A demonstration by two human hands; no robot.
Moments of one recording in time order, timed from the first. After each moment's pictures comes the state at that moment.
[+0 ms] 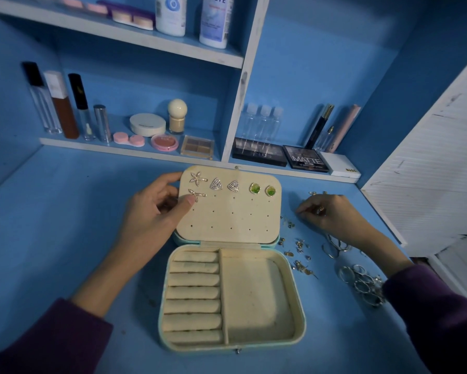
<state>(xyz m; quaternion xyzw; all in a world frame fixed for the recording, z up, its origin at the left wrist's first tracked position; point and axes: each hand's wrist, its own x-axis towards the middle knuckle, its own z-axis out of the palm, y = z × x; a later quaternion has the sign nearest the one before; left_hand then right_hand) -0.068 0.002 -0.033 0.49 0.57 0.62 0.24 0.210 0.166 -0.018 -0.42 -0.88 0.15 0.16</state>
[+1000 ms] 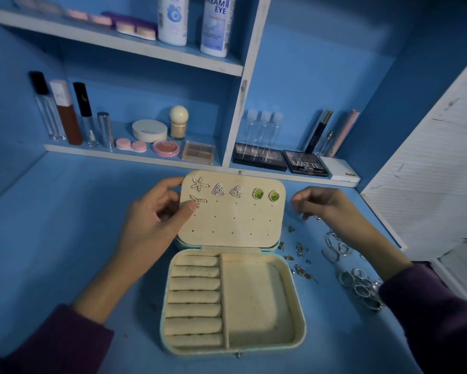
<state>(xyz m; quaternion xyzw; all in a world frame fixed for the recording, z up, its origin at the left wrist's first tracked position) -0.066 -0.003 -0.031 0.50 0.55 0.63 0.23 0.190 0.148 0.003 -0.42 -0.75 0.44 0.27</state>
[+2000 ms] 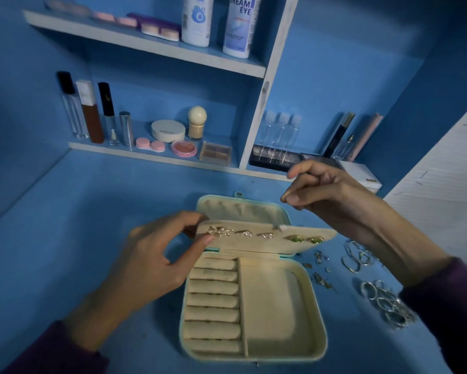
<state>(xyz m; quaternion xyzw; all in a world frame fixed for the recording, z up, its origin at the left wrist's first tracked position) -0.069 -0.036 -0.033 0.67 0.53 0.52 -0.06 0.134 0.111 0.059 -0.29 -0.65 0.66 0.25</state>
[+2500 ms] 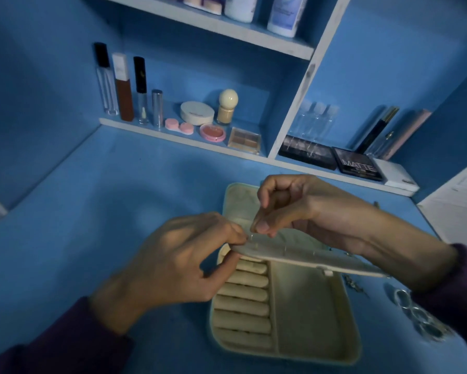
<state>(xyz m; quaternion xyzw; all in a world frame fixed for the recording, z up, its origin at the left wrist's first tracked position) -0.077 -0.049 -0.038 0.75 0.45 0.47 -0.12 0.074 0.072 0.050 -0.26 -0.69 0.67 0.04</state>
